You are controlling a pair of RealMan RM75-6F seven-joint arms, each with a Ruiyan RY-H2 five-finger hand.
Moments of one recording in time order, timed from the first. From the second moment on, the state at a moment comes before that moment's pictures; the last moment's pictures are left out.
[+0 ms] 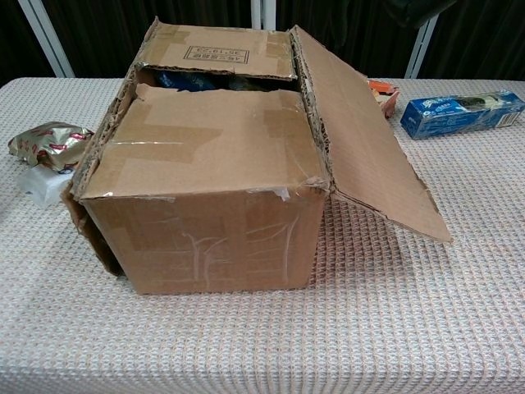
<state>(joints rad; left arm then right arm) -0.24 -0.92 -0.04 -1.61 1.50 1.32 -0.09 0.98 -0.90 0.15 -2.01 -1.20 0.74 -0.19</state>
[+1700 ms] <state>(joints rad) -0.23 -0.91 -0.04 -1.57 1.51 1.33 -0.15 1.14 -1.13 0.22 -1.97 -0.84 0.74 -0.25</state>
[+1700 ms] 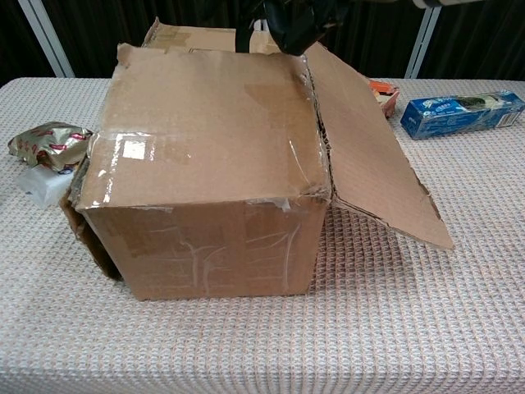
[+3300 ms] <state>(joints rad) -0.23 -0.90 -0.04 -1.61 1.52 1.34 -0.11 0.85 -0.76 0.28 -2.17 -1.71 0.76 0.56</state>
